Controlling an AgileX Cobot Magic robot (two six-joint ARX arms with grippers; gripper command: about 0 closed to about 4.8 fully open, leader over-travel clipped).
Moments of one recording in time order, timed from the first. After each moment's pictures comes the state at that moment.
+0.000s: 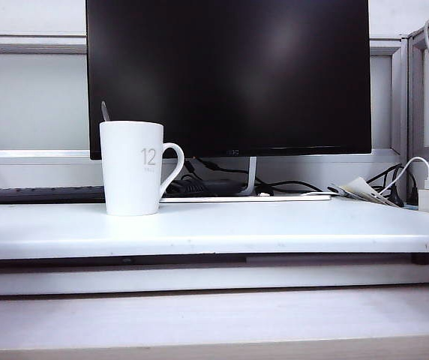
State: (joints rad) left arm 0.06 0.00 0.01 -0.11 0.00 -0.04; right arm 0.07 0.00 0.01 -0.02 0.09 0.07
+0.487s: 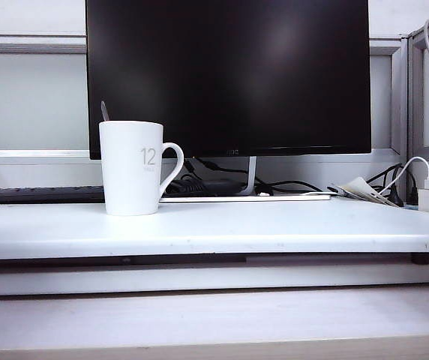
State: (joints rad) left arm 0.06 0.00 0.02 -0.04 0.11 -0.20; right arm 0.07 0.00 0.01 -0.02 0.09 0.07
